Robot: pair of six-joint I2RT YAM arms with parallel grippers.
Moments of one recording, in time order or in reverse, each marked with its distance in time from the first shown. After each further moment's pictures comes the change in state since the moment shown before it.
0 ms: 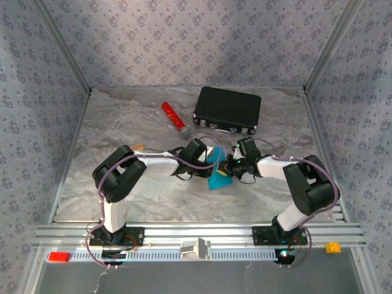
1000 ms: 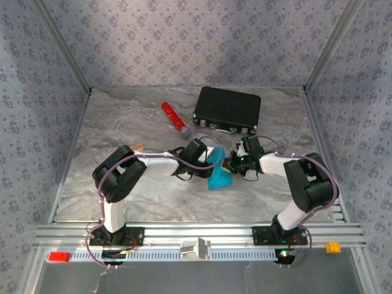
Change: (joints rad) left arm -0.002 0.000 0.000 -0.001 0.003 0.010; right arm -0.057 0.035 0.023 -0.062 0.038 -0.077
